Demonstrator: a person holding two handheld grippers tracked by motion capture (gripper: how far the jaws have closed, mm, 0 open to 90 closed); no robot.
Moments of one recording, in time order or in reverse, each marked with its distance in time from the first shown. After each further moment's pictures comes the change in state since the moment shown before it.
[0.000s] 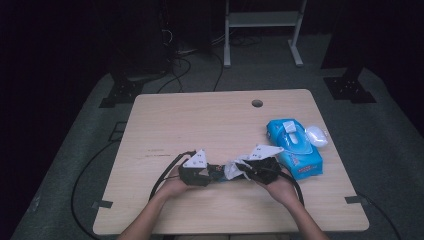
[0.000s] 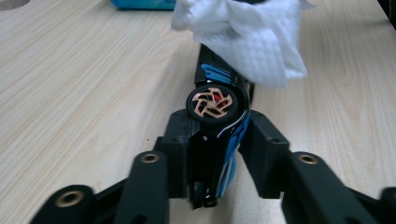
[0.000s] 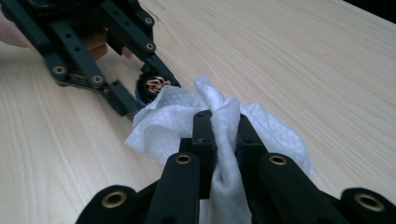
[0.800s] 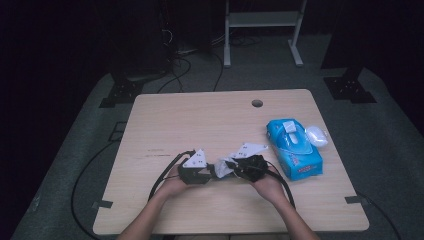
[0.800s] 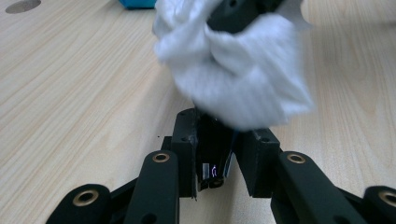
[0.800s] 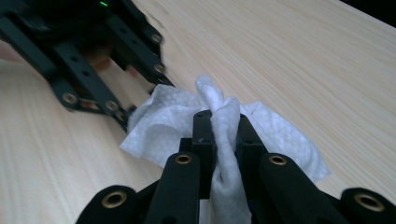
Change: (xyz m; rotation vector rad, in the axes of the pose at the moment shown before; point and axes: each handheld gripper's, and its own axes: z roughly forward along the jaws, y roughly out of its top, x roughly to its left) left arm 0.002 -0.002 0.000 0.007 0.023 0.025; right arm 0.016 0.019 0.026 0.013 -0.011 -0.016
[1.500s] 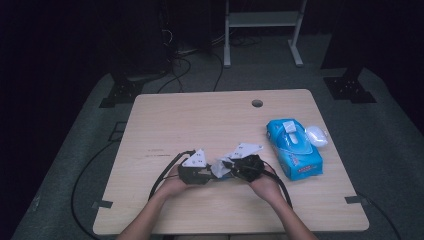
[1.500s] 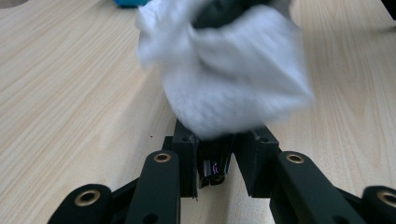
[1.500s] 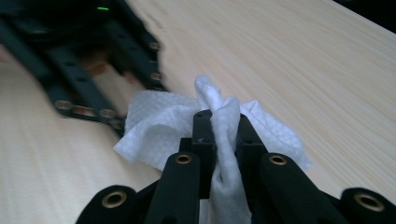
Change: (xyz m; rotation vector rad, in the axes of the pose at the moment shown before) left arm 0.001 0.000 0.000 -0.003 -0.032 -0.021; right arm -0.002 0.004 0.001 0.014 -0.030 -0.005
